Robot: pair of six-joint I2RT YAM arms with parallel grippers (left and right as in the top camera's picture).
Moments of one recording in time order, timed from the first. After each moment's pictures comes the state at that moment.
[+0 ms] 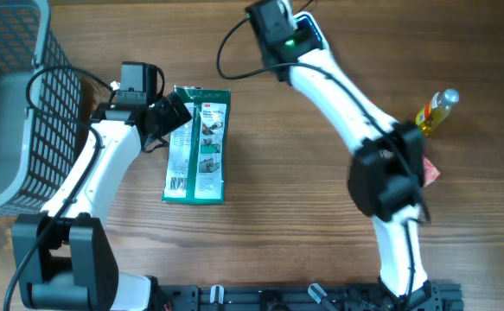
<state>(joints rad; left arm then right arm) -0.08 1.62 1.11 -0.64 -0.05 -0.63 0.50 2.22 2.05 -0.82 0.66 -0.13</state>
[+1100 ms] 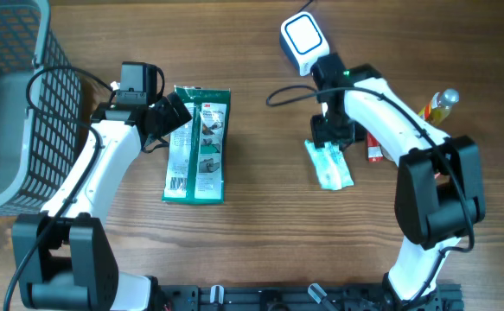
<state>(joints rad) -0.08 1.62 1.11 -0.65 -0.05 -0.63 0.33 1.98 1.48 -1.09 0.09 0.21</state>
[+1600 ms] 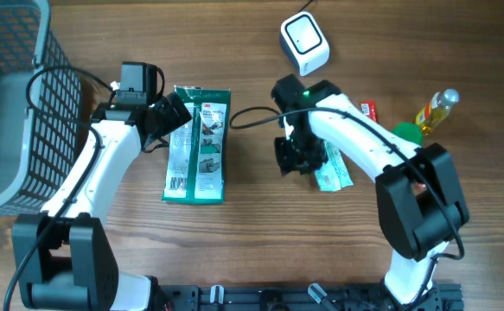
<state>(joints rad) -0.08 1.62 1.11 -0.65 -0.05 -0.63 0.53 1.97 1.42 -1.14 -0.20 0.38</state>
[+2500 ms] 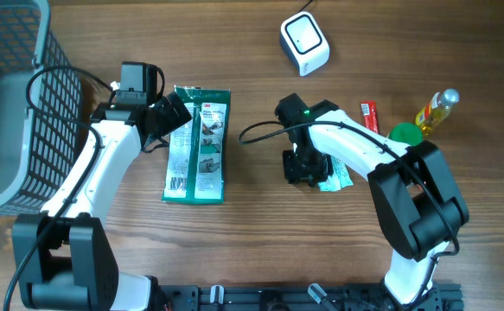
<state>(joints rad) -0.08 1.62 1.11 -0.65 -0.05 -0.63 0.53 1.97 1.25 -0.98 -0.09 0.44</state>
